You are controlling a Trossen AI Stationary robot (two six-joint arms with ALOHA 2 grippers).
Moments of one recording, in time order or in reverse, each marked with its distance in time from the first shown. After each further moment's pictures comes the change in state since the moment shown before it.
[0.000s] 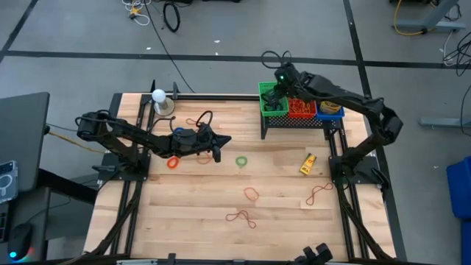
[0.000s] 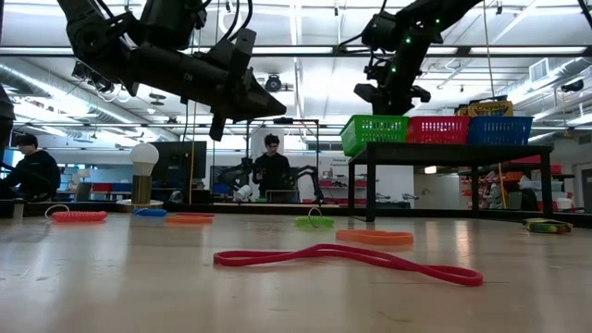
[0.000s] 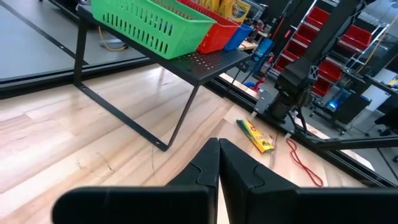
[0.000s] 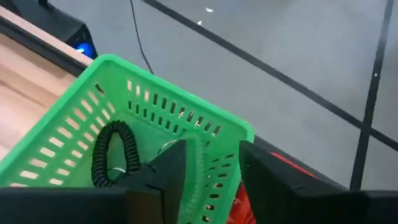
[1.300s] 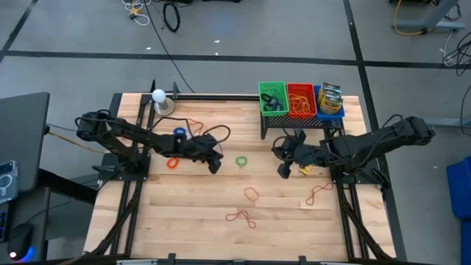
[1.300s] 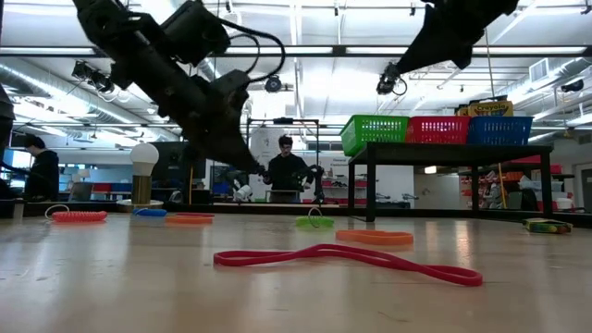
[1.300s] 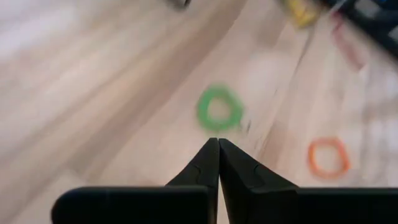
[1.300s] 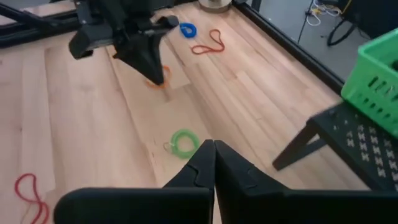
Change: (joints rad) left arm -0.019 -0.002 0.089 -0.583 0.158 -0.129; right arm 0.855 -0.437 -0.472 0.232 0.126 0.203
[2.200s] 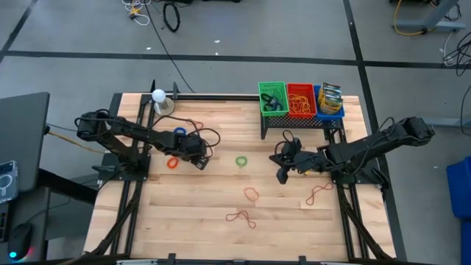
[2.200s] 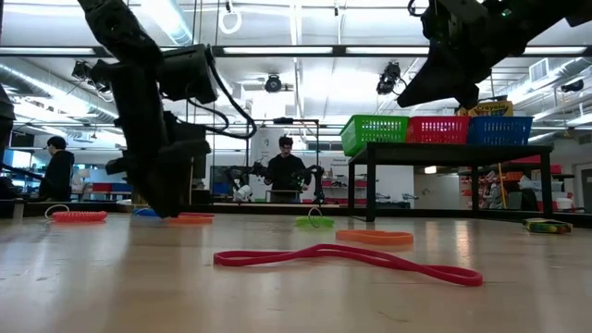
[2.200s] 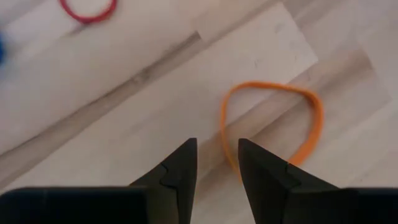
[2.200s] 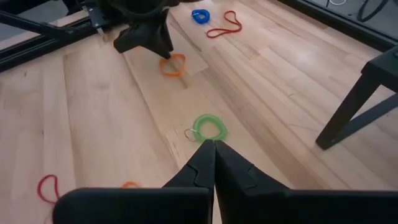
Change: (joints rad) left arm 0.045 -0.003 0.040 -0.665 -0.089 -0.283; right arm 0.027 0.007 -0.232 0.295 -0.040 0.127
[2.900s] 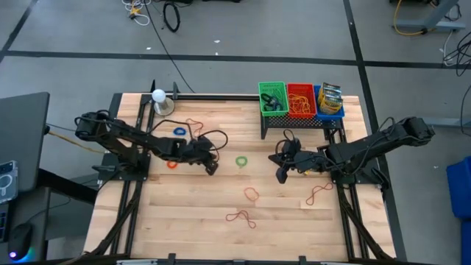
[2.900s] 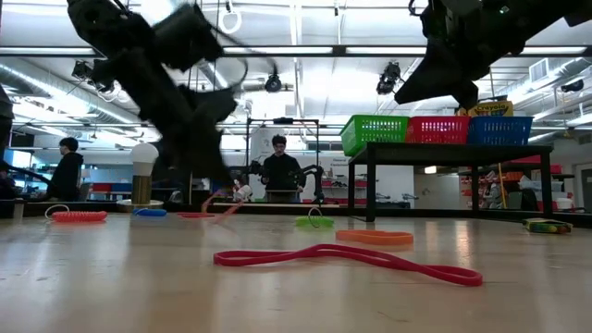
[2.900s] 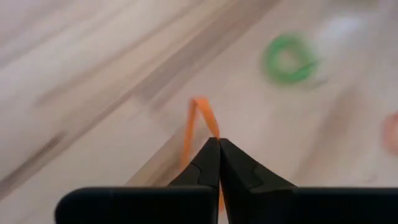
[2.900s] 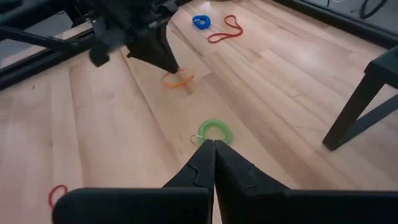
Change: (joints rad) left arm -0.090 -0.007 -0.040 0.412 -0.044 0.148; right arm 0.000 0.000 -0.001 0.026 0.003 0.029
